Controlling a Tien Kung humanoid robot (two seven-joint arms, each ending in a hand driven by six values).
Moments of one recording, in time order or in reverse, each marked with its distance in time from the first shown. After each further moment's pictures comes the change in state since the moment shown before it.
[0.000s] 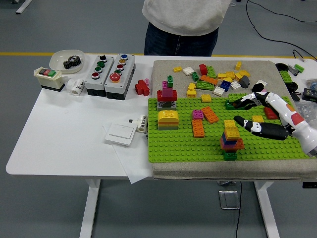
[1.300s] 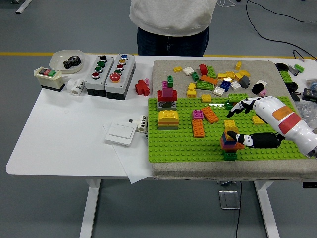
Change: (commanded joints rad) left arm -0.004 0.000 0.015 0.000 -0.026 -0.001 -0.008; right arm -0.005 0.019 0.057 -0.007 -0.582 0.019 0.068
